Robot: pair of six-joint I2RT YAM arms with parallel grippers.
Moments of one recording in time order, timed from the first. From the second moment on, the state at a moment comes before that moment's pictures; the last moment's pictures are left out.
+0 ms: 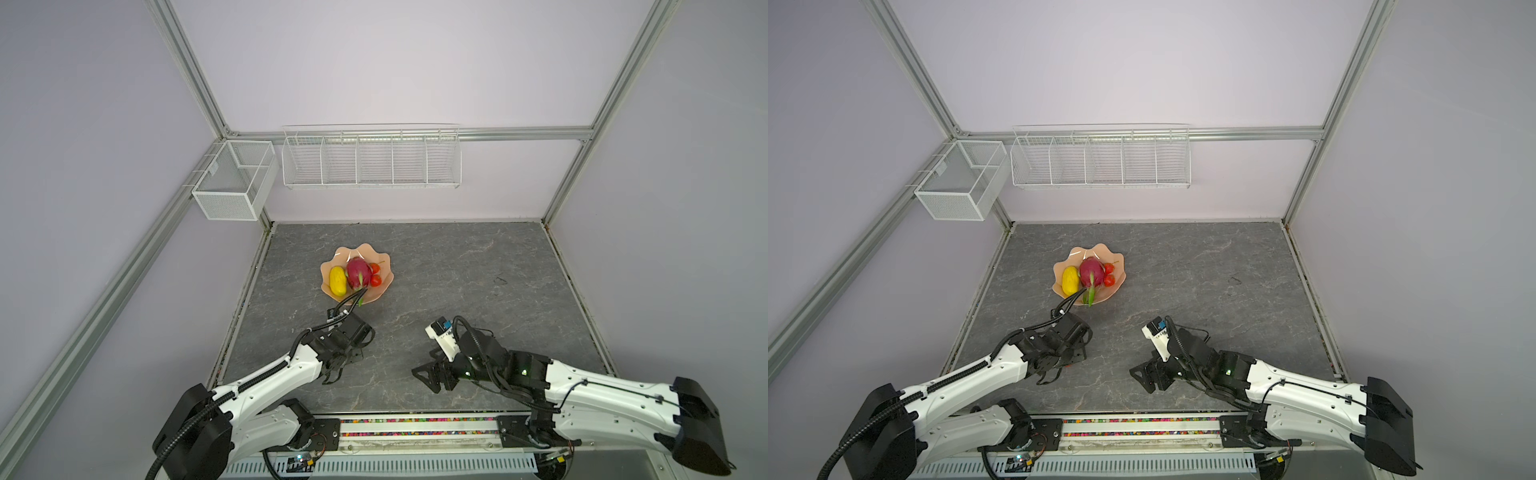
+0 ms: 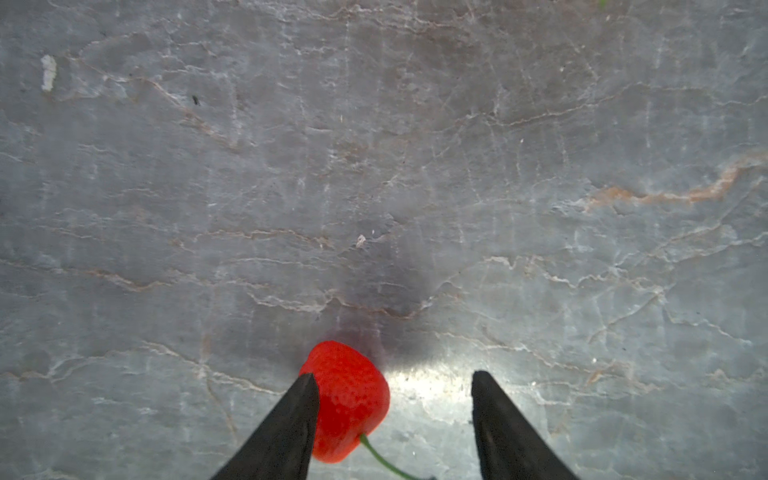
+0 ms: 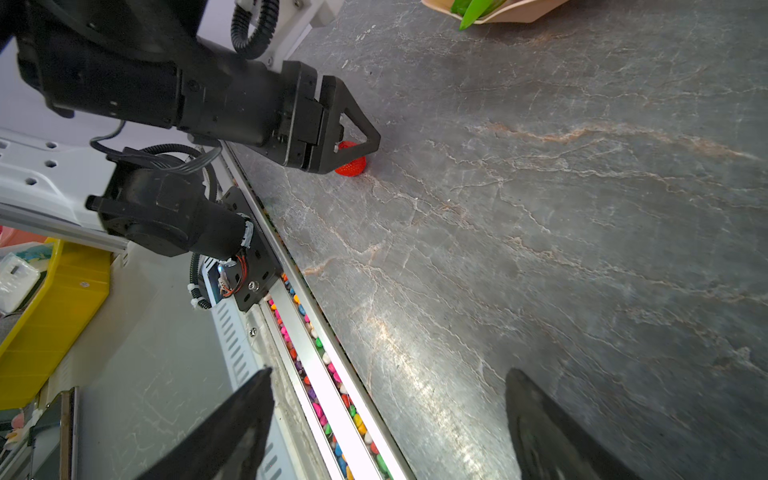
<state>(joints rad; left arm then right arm) -0.77 1.12 0.58 -0.69 -0.31 -0.91 1.15 0.98 0.56 -0.19 -0.08 0.54</state>
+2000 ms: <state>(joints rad) -0.76 1.64 1.31 -0.72 -0.35 -0.73 0.93 0.98 0.67 -0.28 -0.10 0.48</state>
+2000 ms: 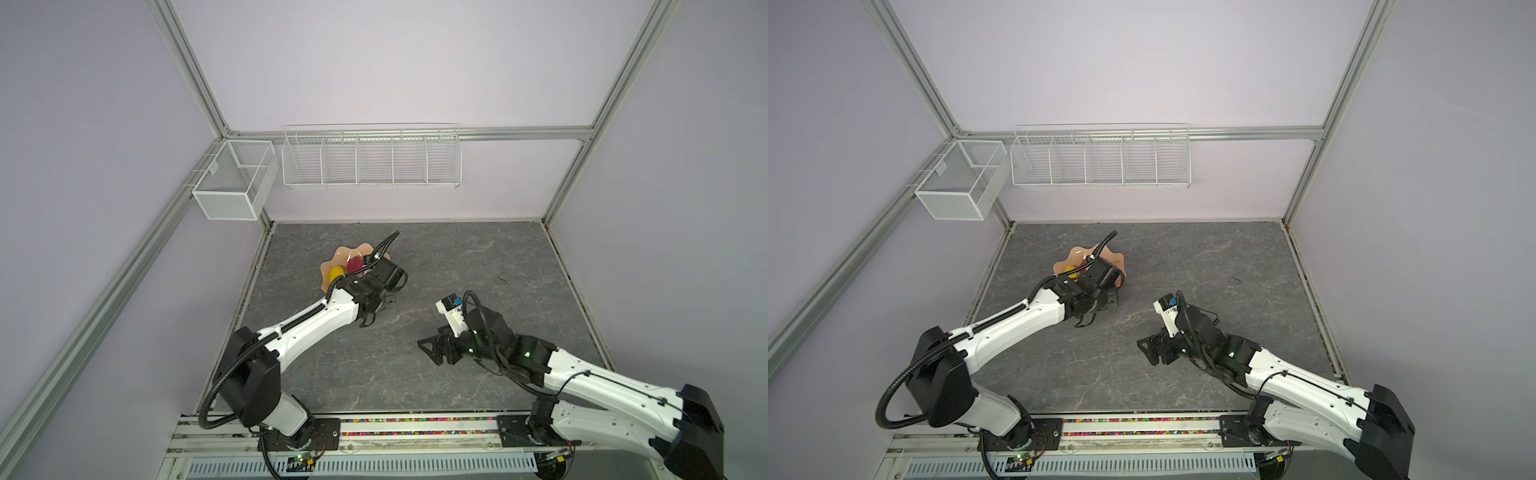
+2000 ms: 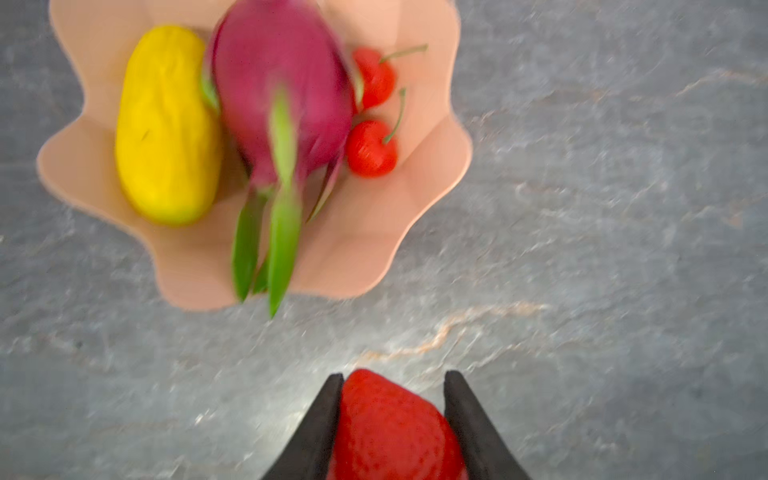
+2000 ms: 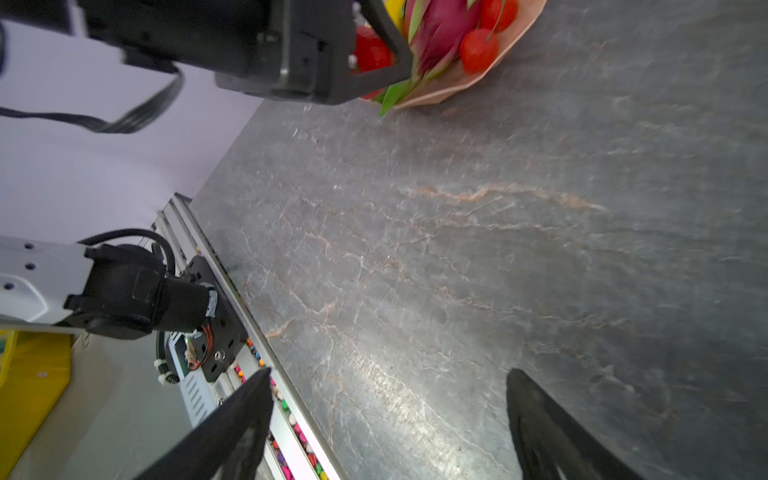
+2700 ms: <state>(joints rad) -0.65 1.99 1.55 -0.81 -0.37 -0.60 0.89 0.83 0.62 -0.39 -0.12 0.46</state>
